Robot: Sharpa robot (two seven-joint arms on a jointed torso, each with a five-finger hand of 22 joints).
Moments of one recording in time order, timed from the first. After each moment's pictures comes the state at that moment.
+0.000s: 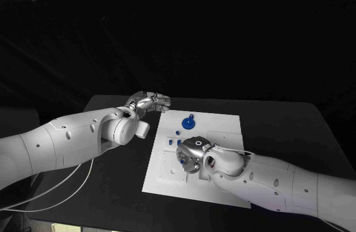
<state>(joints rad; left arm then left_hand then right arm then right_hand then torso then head) 1.28 -0.71 -0.13 1.28 -0.07 -0.29 0.26 1.08 -0.10 0.57 -0.27 0.07 0.88 0.17 0.26 0.53 1.20 0.12 0.07 0.22 0.92 0.11 0.61 0.30 0.04 0.65 0.00 0.61 1.19 1.07 -0.43 -0.16 1.28 -1.79 -0.31 -0.18 1.11 -0.19 0.85 -0.28 0.14 1.04 0.11 0.34 0.49 1.29 0.05 0.15 0.34 1.26 -0.07 1.17 0.81 0.17 1.26 -0.05 0.91 1.31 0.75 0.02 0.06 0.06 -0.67</state>
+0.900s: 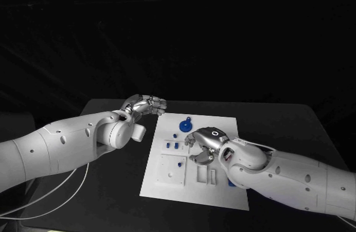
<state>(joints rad) 1.28 -0.72 -0.13 1.28 -0.07 -0.29 0.26 1.08 -0.10 0.57 -0.27 0.07 0.88 0.17 0.26 0.53 1.20 0.12 0.07 0.22 0.92 0.11 0.61 0.30 0.04 0.65 0.00 0.61 1.19 1.11 -0.62 -0.10 1.46 -1.70 -0.38 -0.19 1.08 -0.29 0.75 -0.26 0.09 0.86 0.18 0.26 0.45 1.10 0.11 0.08 0.26 1.22 0.00 1.16 0.79 0.14 1.23 -0.04 0.87 1.31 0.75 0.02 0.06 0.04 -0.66</state>
